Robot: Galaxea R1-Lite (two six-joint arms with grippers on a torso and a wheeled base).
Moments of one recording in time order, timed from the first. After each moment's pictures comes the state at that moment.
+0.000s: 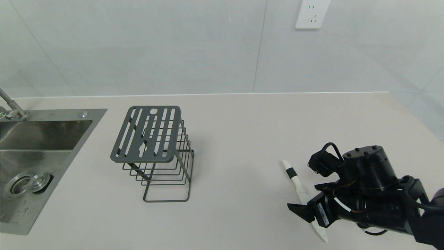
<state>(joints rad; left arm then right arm) 0.00 0.00 0.00 0.00 -0.03 0.00 0.54 1.70 -0.49 -0.41 -0.03 0.00</state>
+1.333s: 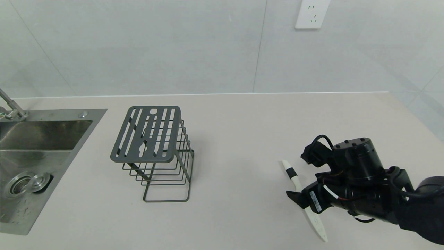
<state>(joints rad) 0.00 0.00 0.00 0.00 -0.03 -0.01 0.53 1.75 -0.58 -0.40 -0.15 -0.04</state>
